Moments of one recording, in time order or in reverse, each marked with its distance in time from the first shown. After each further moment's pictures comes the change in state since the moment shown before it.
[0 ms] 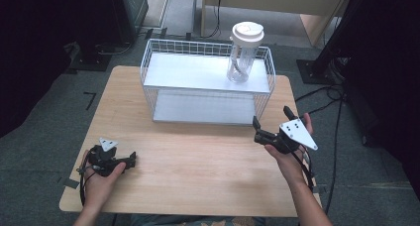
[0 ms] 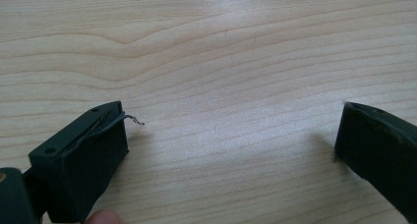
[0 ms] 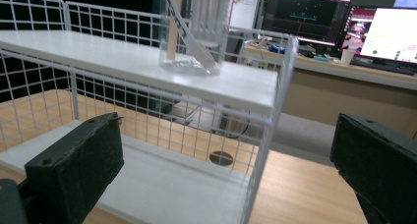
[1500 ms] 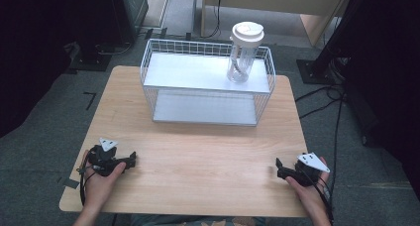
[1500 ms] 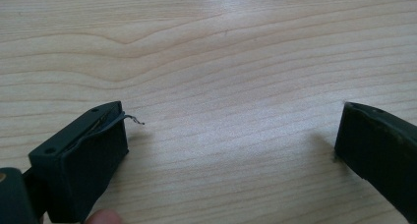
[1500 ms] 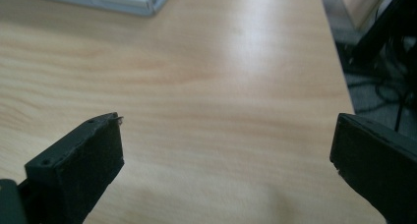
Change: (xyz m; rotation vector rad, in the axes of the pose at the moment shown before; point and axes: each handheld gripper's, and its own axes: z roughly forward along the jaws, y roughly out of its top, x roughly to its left) left arm 0.000 0.000 0.000 0.002 0.002 -0.001; right arm -0.062 -0.130 -0.058 0.548 -0.116 0.117
